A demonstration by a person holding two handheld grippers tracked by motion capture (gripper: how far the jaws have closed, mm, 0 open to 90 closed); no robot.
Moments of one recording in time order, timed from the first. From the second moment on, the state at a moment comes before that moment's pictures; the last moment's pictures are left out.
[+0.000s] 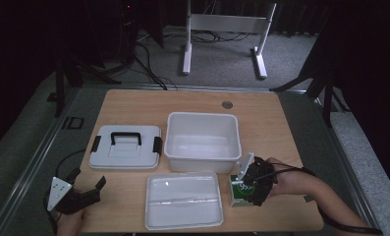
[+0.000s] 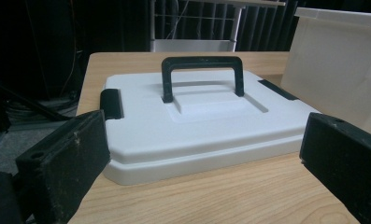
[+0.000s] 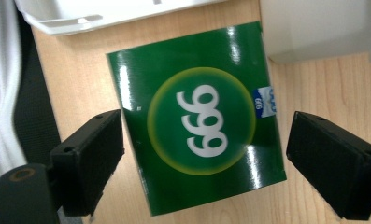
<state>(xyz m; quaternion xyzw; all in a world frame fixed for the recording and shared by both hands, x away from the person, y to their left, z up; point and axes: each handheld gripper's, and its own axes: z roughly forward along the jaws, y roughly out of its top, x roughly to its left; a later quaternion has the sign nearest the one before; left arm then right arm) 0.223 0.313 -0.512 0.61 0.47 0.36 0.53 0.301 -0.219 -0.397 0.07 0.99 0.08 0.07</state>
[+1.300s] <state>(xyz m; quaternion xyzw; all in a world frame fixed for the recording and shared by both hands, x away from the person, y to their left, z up) 0.224 0.314 -0.512 0.61 0.47 0.35 0.53 0.320 -0.205 -0.416 0.03 0.99 0.07 0.07</state>
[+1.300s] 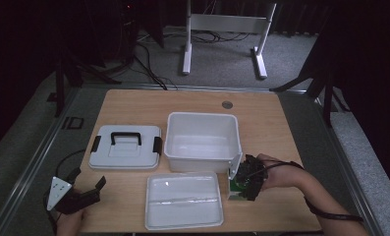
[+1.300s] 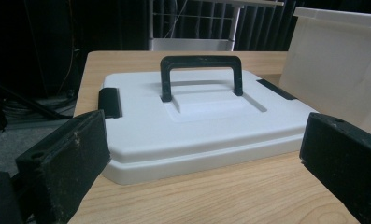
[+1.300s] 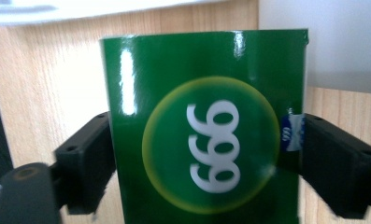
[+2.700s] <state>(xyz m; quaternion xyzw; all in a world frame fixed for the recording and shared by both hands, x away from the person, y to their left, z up) 0.224 0.314 -0.511 0.61 0.47 0.35 0.53 0.318 -0.218 -0.275 0.02 0.99 0.11 0.09</state>
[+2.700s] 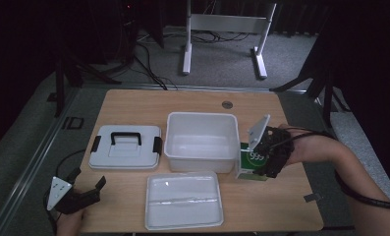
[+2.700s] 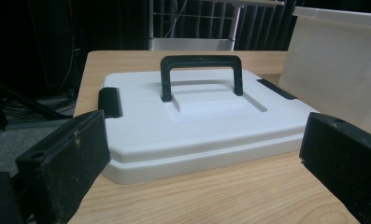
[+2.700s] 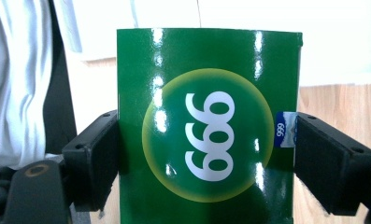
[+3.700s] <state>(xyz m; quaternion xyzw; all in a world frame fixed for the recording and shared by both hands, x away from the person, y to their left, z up) 0.224 0.314 -0.512 0.61 0.47 0.35 0.53 0.397 -0.132 -0.265 0.01 0.99 0.11 0.12</state>
